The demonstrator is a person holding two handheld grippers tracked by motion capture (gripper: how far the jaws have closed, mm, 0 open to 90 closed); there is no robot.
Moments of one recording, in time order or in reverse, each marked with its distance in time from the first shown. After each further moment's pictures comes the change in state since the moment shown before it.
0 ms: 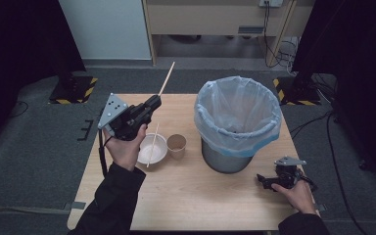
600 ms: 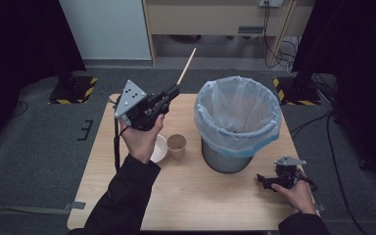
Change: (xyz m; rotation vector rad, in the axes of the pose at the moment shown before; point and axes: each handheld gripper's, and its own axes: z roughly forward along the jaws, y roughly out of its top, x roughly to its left) left arm -0.029 0.025 0.029 -0.047 -0.060 0.028; right arm 0.000 0.000 0.000 0.000 0.000 0.000
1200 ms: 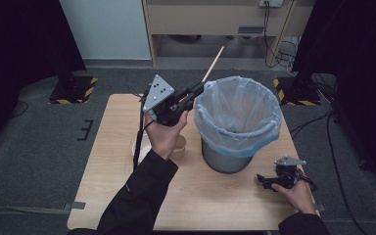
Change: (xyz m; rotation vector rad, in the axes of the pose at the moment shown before) left arm -0.030 -0.001 0.046 0.005 -0.077 0.014; right arm 0.000 0.000 0.000 0.000 0.000 0.000
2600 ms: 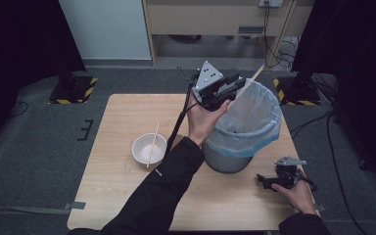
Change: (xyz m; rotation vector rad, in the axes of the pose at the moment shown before) left arm -0.022 -0.005 0.093 0.072 -0.099 0.018; right arm 0.000 0.000 0.000 -0.003 -0.001 -0.001
